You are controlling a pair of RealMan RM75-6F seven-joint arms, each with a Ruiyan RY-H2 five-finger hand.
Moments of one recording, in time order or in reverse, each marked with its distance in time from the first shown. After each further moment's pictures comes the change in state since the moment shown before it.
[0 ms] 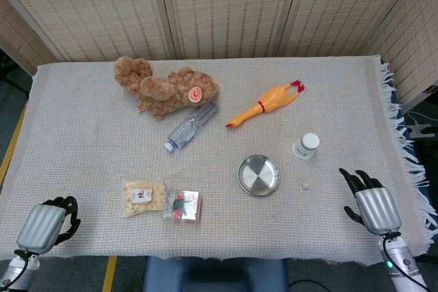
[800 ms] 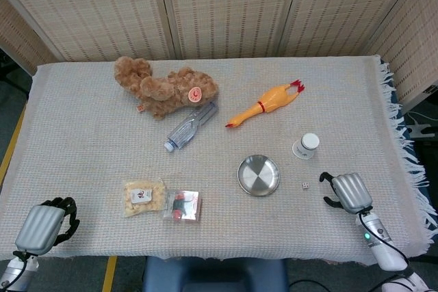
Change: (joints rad) left arm 0.004 0.006 0.003 -0.017 0.004 0.003 0.015; right arm 0.163 -0.233 0.006 0.436 -0.016 -0.213 0.355
